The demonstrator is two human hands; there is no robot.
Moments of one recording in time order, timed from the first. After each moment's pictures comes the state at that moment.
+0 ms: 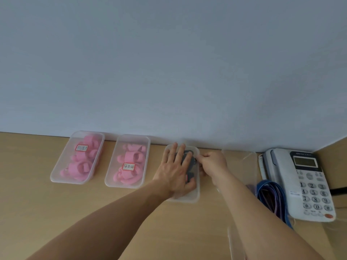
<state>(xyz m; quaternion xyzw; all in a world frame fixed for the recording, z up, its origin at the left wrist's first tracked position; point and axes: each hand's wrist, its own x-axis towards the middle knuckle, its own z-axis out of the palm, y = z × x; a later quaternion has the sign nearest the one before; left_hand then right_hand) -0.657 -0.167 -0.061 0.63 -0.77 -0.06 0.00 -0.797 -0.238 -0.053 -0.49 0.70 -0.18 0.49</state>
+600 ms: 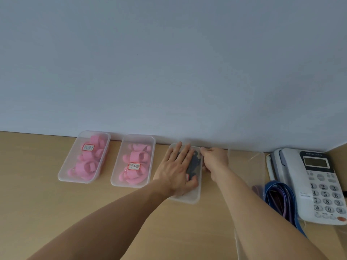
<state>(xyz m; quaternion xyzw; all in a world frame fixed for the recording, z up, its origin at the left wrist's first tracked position) -0.644 -0.170 -0.069 0.63 -0.77 -0.06 0.02 -0.778 -0.250 -0.064 -0.41 0.72 -0.26 0.50</state>
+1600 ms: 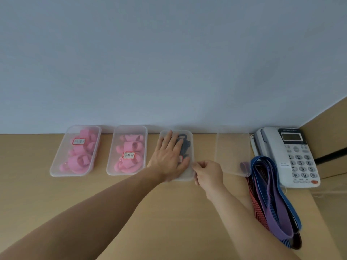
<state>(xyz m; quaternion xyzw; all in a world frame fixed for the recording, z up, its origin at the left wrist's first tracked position) -0.636 -0.157 -0.058 0.62 -0.78 -0.11 0.04 -0.793 -0.141 -0.054 -0.41 0.71 -0.28 0.50</state>
